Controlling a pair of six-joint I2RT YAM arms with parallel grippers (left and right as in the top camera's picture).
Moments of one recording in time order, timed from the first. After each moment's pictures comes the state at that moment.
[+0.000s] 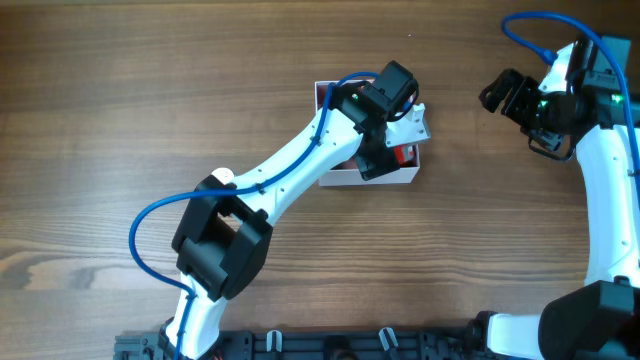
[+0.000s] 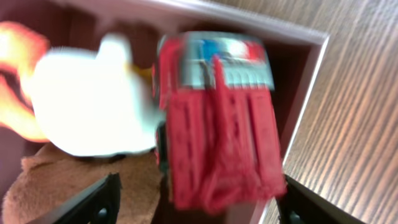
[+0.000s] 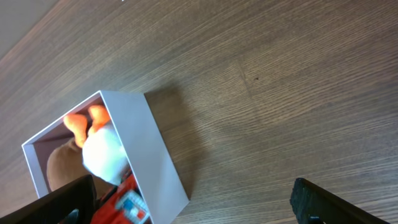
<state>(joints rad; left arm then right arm) -0.76 2.10 1.81 -0.95 0.04 0.55 -0.20 1.55 1.41 -0.93 -0.23 0.34</state>
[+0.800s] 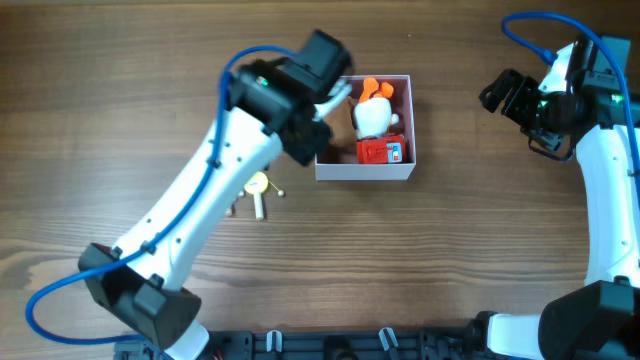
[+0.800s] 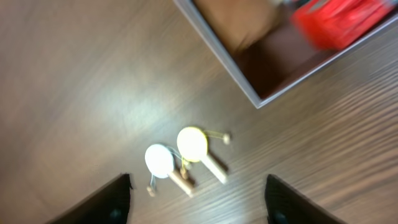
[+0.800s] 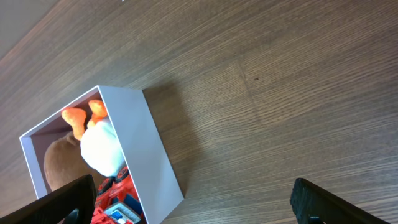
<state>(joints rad) -0.58 1.77 1.85 -1.40 -0.21 0.08 -0.20 1.55 1.41 -0.93 -0.23 0.34</state>
